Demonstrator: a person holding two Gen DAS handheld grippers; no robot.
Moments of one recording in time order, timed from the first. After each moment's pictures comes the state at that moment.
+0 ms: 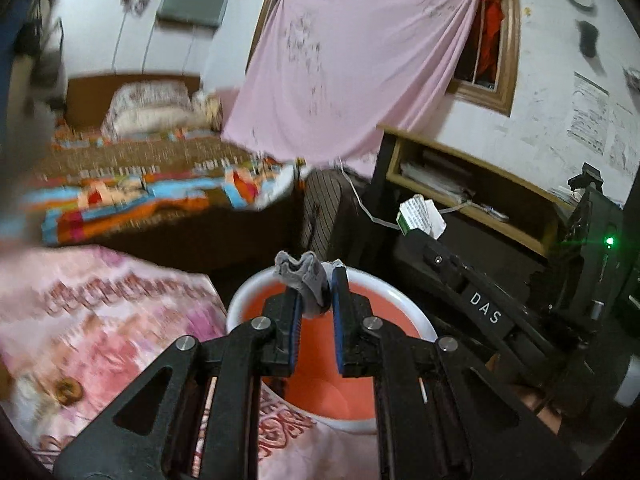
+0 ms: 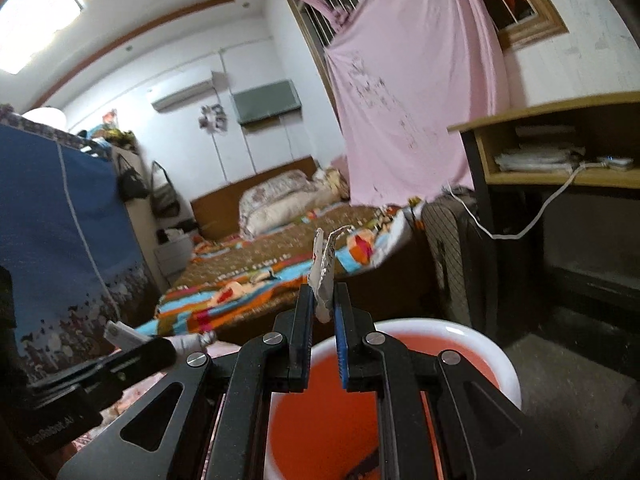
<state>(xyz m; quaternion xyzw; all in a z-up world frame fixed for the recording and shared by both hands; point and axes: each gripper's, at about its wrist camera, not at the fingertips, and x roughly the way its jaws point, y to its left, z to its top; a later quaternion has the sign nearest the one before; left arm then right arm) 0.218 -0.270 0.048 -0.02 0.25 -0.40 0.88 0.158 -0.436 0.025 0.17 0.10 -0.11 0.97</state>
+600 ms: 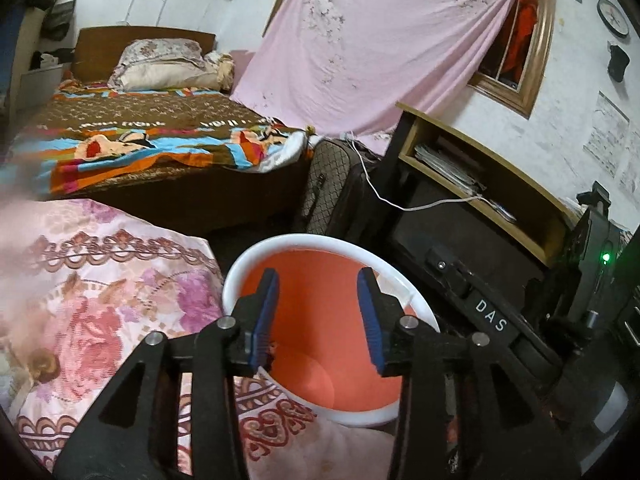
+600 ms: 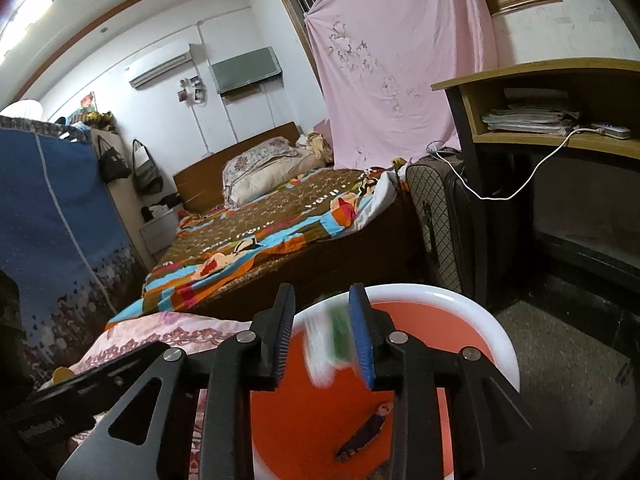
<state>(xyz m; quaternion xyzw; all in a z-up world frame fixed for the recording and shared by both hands) 0.228 -0.272 0.037 -0.05 0.30 -0.38 0.87 0.167 -0.443 0.010 0.19 0.16 -0.12 0.96</state>
